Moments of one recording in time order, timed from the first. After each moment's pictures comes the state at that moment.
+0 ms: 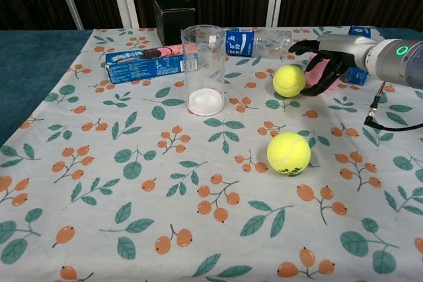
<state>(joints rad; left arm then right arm) -0.05 -1.06 -0.09 -1.70 1.33 1.48 0.12 0.83 -1.58 0.29 -1.14 -0.94 0.66 0.02</state>
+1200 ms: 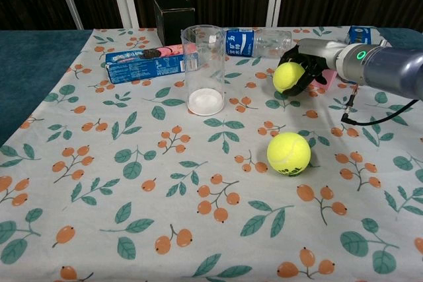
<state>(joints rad) -0.05 -1.04 -0.09 -1.70 1.31 1.46 0.10 0.94 -1.73 0.32 -0.88 -0.92 0.61 0.00</state>
